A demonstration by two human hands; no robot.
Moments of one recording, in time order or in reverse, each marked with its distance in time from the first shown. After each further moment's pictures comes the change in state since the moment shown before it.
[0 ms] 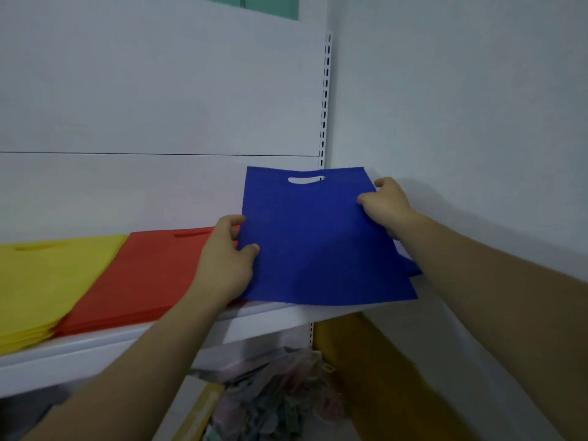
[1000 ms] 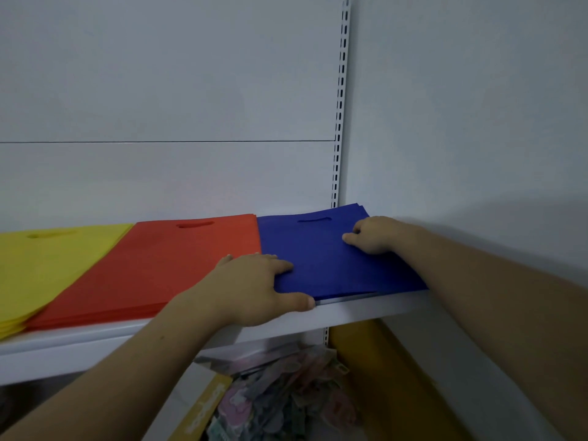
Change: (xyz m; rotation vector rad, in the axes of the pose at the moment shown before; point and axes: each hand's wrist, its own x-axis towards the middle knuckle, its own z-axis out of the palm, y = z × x) left_hand -0.009 0.010 0.030 0.996 -0.613 0.100; right_hand 0.032 0.048 0.034 -1.062 -0.569 -0.175
